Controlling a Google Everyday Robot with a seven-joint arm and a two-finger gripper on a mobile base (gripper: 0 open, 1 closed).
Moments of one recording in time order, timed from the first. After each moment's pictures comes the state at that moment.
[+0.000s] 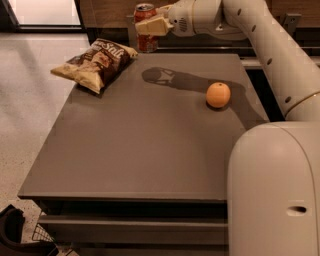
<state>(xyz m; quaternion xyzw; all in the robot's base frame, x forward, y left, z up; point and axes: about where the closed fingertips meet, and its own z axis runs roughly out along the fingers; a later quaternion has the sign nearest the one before) 0.793 0.020 0.986 -0.46 0.63 0.31 0.55</state>
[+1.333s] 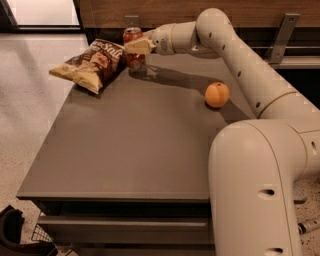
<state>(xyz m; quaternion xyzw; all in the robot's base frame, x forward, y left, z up) 0.827 0.059 0.914 -0.42 0.66 0.33 0.52</state>
